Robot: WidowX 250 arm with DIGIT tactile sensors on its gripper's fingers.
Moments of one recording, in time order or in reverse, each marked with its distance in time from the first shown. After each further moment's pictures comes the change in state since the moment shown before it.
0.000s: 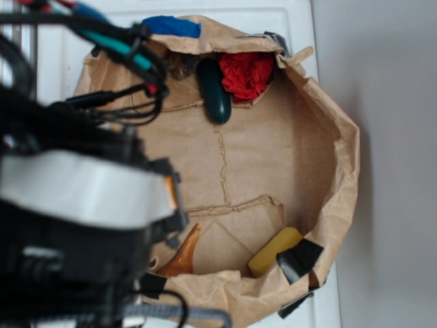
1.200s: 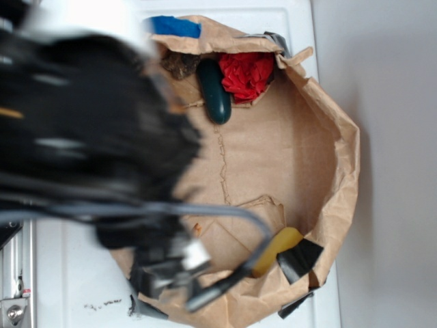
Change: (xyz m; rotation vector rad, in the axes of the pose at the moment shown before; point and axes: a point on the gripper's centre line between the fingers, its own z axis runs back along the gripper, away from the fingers) arm 0.028 0.009 -0.034 -0.053 -0.086 0.312
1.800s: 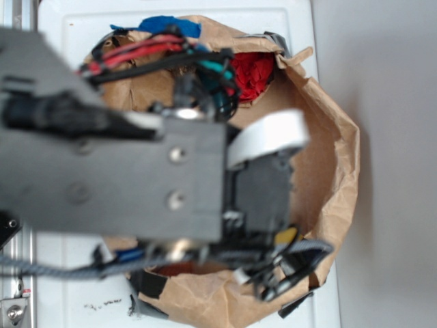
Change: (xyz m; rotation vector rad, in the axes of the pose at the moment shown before) arm 0.035 -0.007 -0.036 0.048 -0.073 0.058
